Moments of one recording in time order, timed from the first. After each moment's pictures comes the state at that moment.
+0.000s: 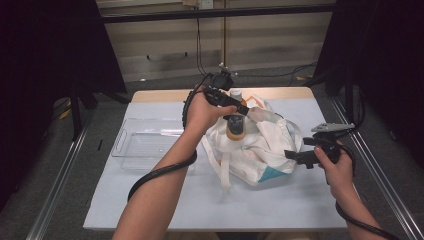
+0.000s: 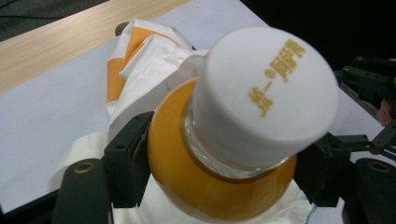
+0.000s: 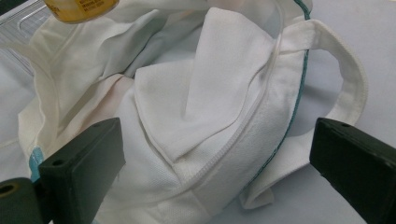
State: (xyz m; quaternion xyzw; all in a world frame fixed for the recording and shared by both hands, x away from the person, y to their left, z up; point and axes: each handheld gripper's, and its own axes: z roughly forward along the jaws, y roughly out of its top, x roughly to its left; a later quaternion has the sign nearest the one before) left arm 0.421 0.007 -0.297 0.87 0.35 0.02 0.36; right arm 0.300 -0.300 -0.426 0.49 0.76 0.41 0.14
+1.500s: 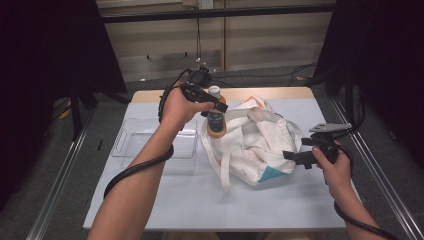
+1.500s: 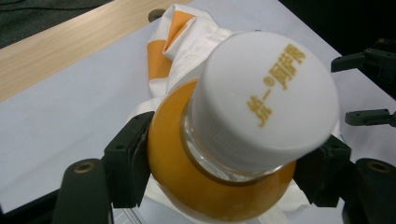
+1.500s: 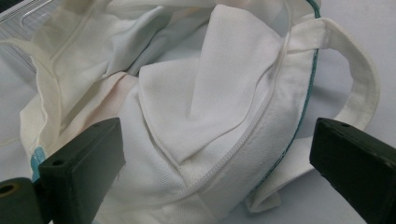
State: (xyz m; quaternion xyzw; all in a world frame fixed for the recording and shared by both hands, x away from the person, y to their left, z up) left arm 0.430 0.059 -0.284 0.88 0.35 0.03 0.33; right arm 0.301 -0.296 -0.427 0.48 0.76 0.41 0.14
